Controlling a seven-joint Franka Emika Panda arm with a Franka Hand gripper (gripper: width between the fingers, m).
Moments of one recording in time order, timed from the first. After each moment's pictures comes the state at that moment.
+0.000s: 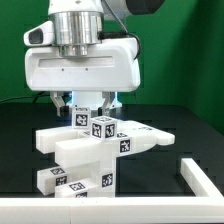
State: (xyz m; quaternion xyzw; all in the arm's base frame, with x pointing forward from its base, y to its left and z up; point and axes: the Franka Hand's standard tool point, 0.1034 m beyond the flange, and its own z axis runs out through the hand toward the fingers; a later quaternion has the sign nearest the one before) arm 0.536 -0.047 0.114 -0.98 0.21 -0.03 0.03
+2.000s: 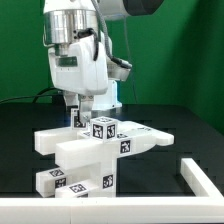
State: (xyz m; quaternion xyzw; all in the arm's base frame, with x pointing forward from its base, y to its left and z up) arm 0.546 -0.056 0.114 -0.83 0.56 -0.03 0.05
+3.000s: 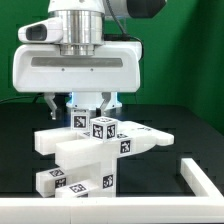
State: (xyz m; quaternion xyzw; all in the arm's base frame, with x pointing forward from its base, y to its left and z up) arm 0.549 -0.055 0.114 -1.00 0.01 -0.04 0.00
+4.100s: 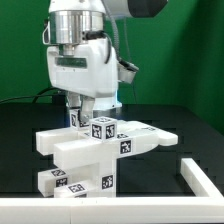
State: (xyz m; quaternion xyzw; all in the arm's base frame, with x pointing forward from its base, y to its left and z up) arm 0.548 -0.052 0.114 -0.80 0.60 -0.02 0.05
